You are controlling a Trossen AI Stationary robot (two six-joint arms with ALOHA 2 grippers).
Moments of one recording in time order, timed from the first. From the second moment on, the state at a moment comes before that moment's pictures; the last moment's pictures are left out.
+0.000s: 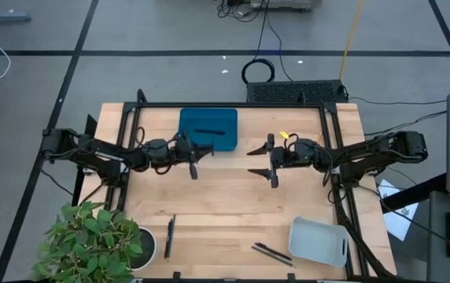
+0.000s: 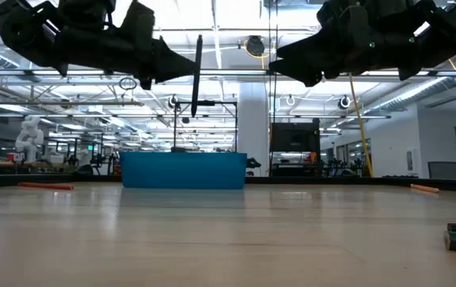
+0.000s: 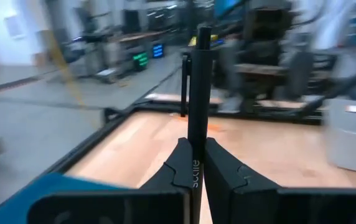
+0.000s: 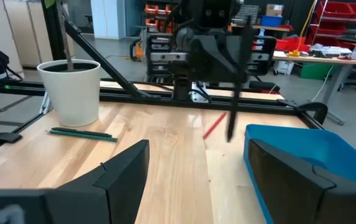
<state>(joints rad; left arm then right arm) 0.08 1.33 0.44 0.86 -0.18 0.02 -0.09 1.27 0.41 0.79 -0.13 -0.07</state>
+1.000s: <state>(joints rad) 0.43 1.58 0.93 -0.24 -0.25 -0.10 -0.09 1.27 0.41 0.81 -0.12 -0.06</state>
